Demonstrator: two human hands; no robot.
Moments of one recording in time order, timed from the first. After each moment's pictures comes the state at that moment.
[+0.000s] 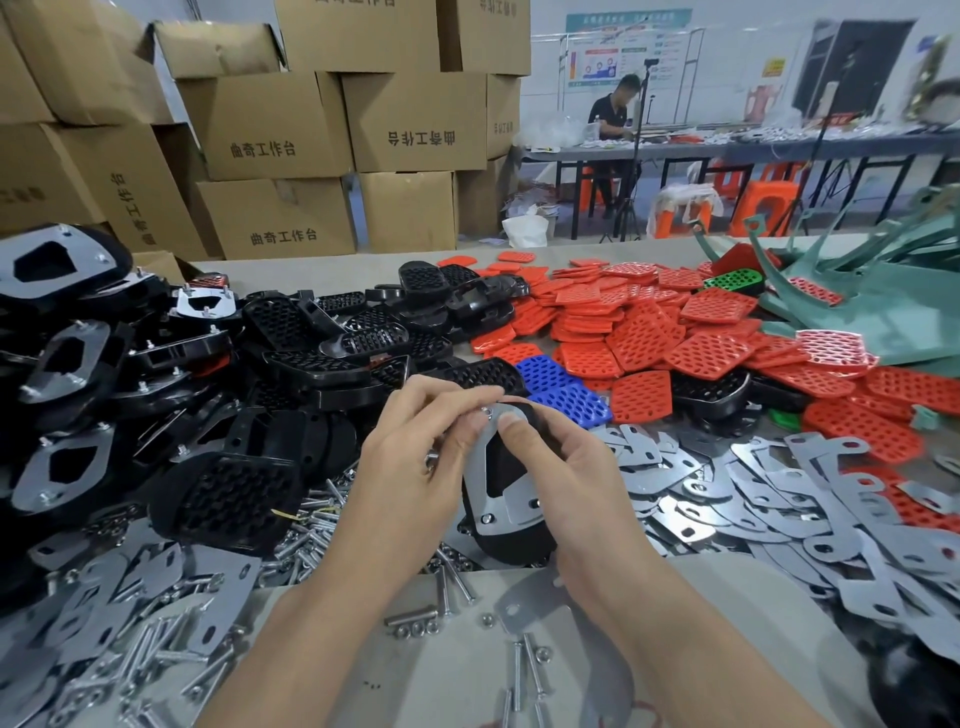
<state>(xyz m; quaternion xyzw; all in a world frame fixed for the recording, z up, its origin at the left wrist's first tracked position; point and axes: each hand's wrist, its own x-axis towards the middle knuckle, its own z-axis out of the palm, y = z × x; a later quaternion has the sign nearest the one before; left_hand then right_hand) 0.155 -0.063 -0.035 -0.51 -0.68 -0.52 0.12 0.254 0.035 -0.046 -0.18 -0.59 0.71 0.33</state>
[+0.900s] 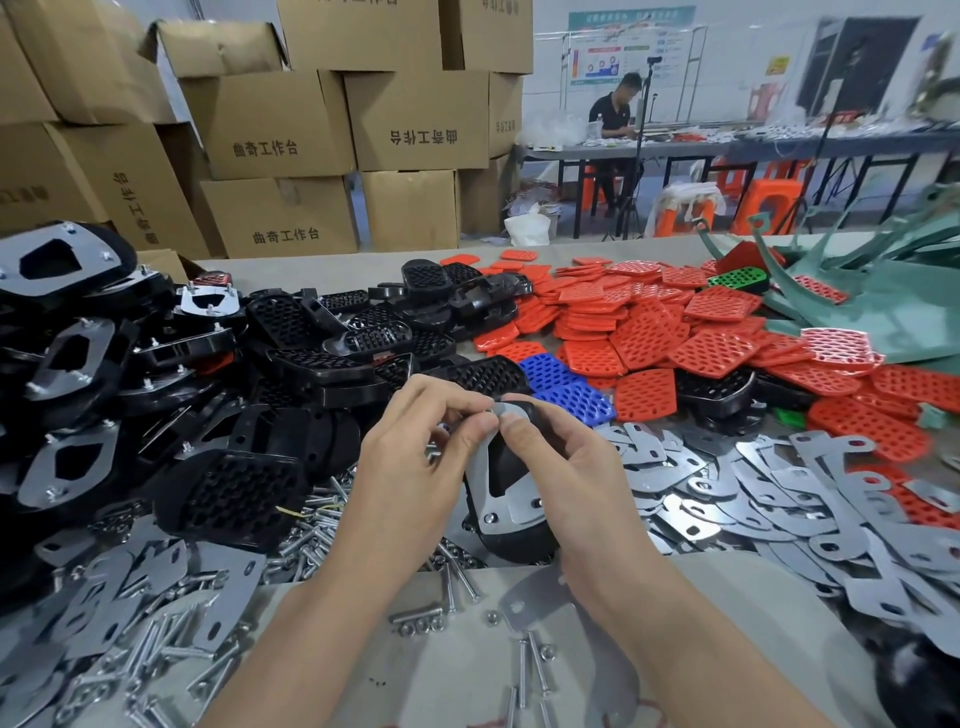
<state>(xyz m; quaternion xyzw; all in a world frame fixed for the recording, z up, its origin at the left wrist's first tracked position) 0.153 -0.062 -0.035 -0.49 -0.67 -0.54 0.11 0.254 0.033 -0.046 -0.17 -0.60 0.70 0.34</state>
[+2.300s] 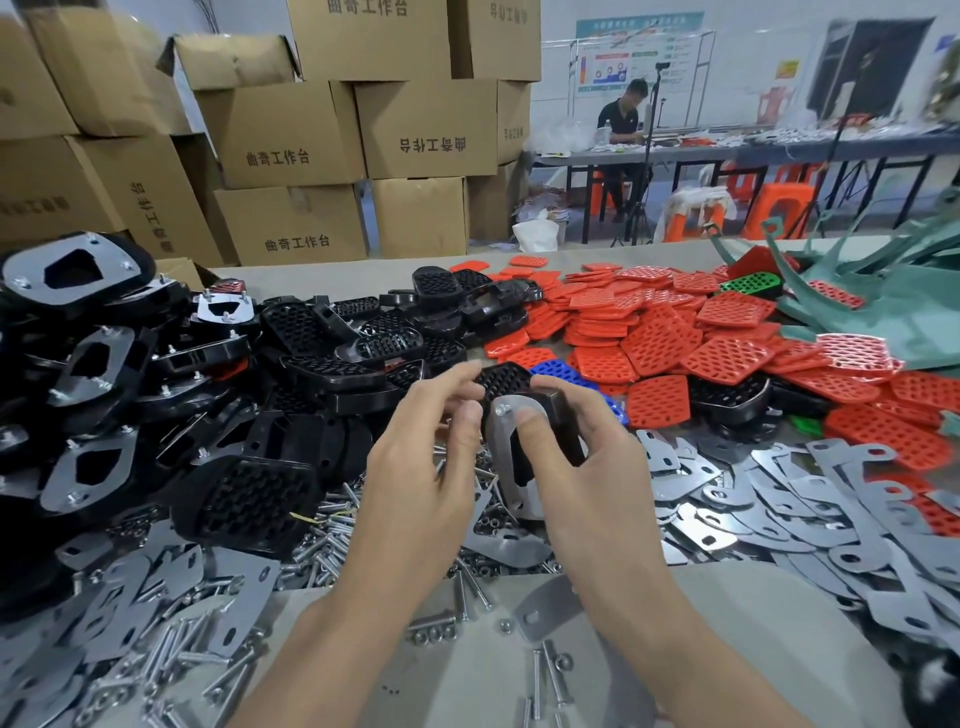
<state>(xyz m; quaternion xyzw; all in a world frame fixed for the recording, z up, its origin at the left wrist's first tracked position) 0.161 -0.068 -0.033 -0.45 -0.69 -0.55 0.13 0.257 0.025 -0.036 -0.20 -0.67 0.55 0.45</state>
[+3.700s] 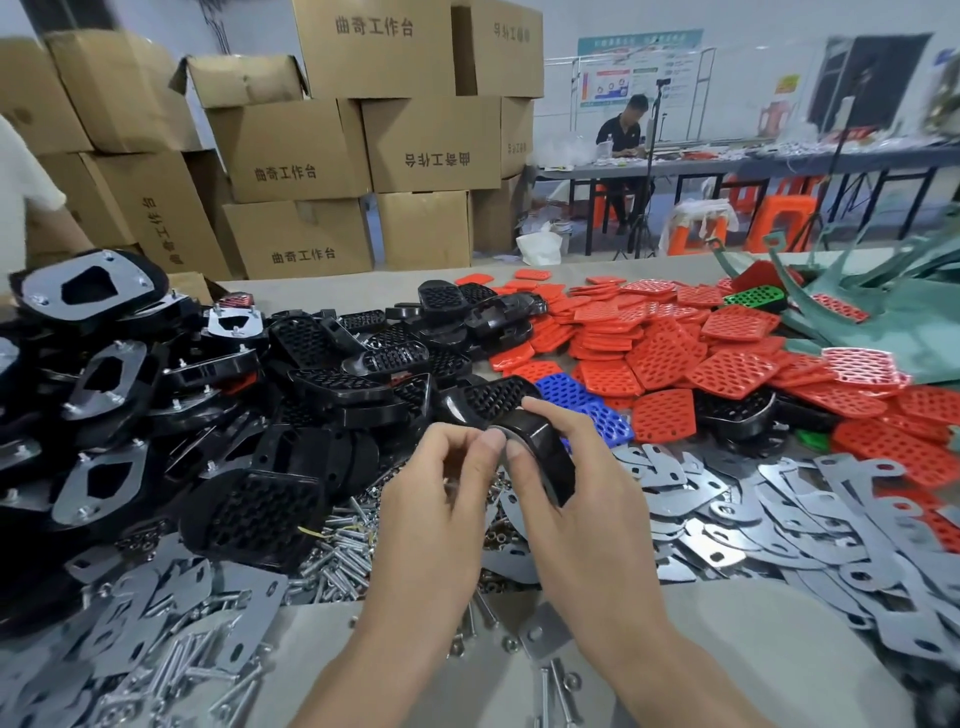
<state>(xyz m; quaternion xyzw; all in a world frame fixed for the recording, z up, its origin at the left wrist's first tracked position) 0.183 -0.072 -0.034 -0.35 -0.71 -0.61 0.01 0.258 0.017 -0.048 -0.21 -0.77 0.39 0.46</state>
